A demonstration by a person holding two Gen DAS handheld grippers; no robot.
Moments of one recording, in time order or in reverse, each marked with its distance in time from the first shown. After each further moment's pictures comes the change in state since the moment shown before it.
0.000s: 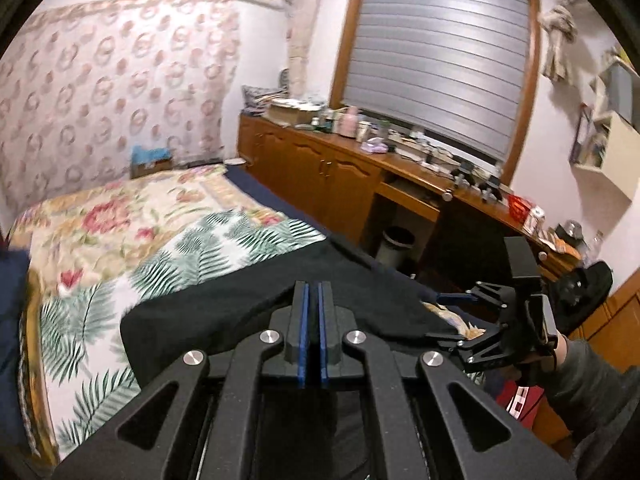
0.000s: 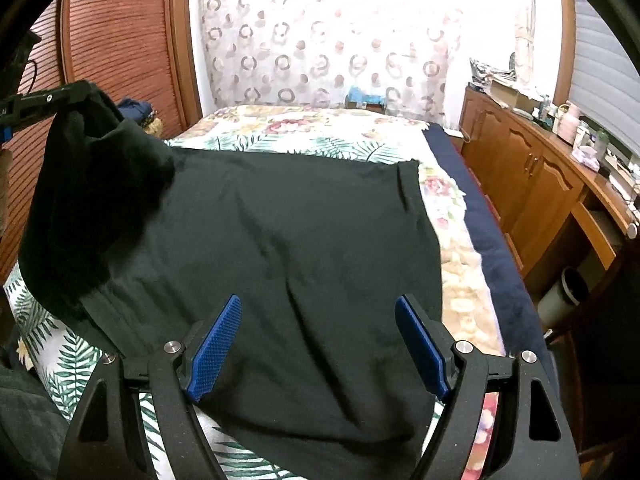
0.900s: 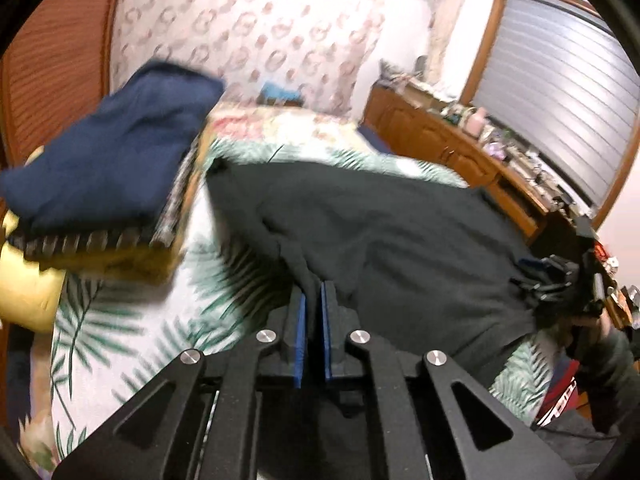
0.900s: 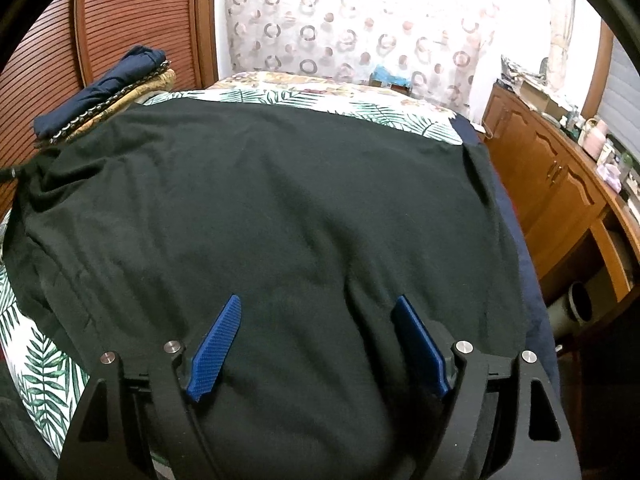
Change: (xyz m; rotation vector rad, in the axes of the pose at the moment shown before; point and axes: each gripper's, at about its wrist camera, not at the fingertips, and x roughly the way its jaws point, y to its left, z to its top) left arm -0.085 0.116 -0.151 -0.319 0.070 0.331; right arm 0.062 0.014 0.016 -0.111 0.089 0.011
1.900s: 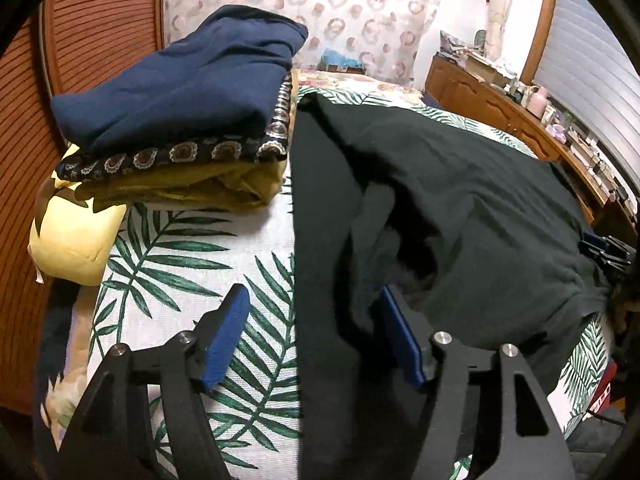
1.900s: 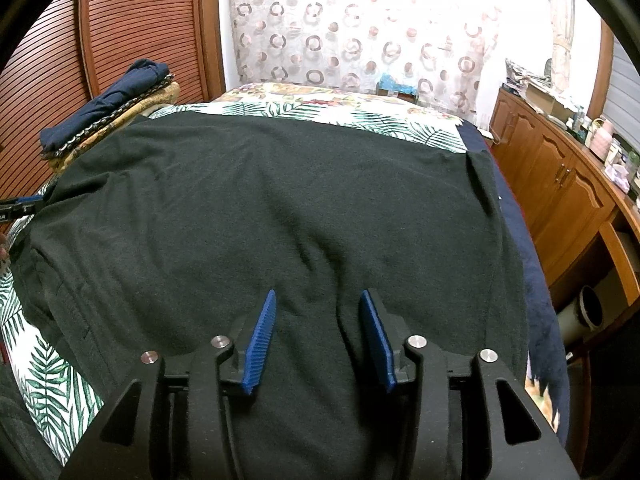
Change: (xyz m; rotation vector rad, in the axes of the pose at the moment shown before) left arm 0.015 0.051 -0.037 -0.066 0.135 0.236; right arm 0.012 -0.004 0.000 0.010 -0.025 0.044
